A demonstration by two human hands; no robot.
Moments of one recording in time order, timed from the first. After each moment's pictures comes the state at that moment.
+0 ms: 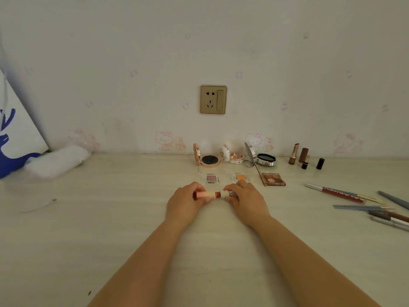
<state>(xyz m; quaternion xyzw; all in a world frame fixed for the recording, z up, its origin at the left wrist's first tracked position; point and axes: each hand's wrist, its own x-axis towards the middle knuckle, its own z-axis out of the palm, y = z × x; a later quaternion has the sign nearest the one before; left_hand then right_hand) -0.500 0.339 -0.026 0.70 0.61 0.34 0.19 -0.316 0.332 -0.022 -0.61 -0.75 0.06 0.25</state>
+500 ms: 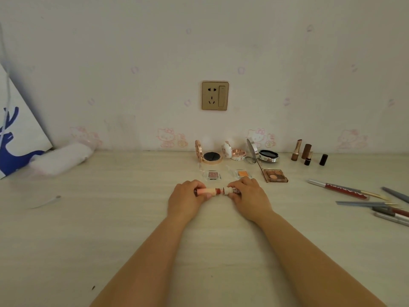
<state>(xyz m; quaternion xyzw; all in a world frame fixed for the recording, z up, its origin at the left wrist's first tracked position) -0.502 0.345 -0.030 0.69 0.63 0.32 0.16 -0.313 0.337 -0.025 -0.63 -0.75 0.05 0.22</state>
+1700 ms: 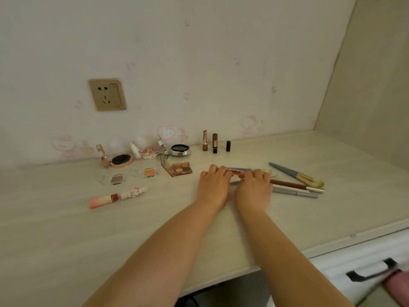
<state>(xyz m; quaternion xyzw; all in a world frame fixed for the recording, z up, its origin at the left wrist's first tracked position) -0.205 0.309 -0.011 0.89 0.42 0.18 -0.06 -0.120 0.258 -0.012 -0.85 -0.45 -0.04 0.27</state>
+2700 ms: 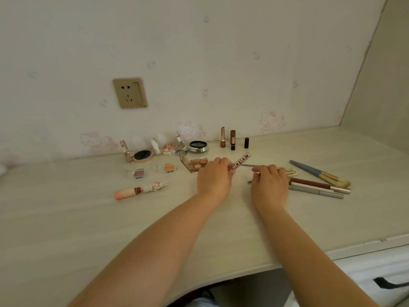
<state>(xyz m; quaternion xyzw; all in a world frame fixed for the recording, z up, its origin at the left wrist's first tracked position) -0.240 0.313 0.011 0.83 0.50 0.25 0.02 -0.120 0.261 -0.013 -0.80 -0.51 -0.07 0.31</state>
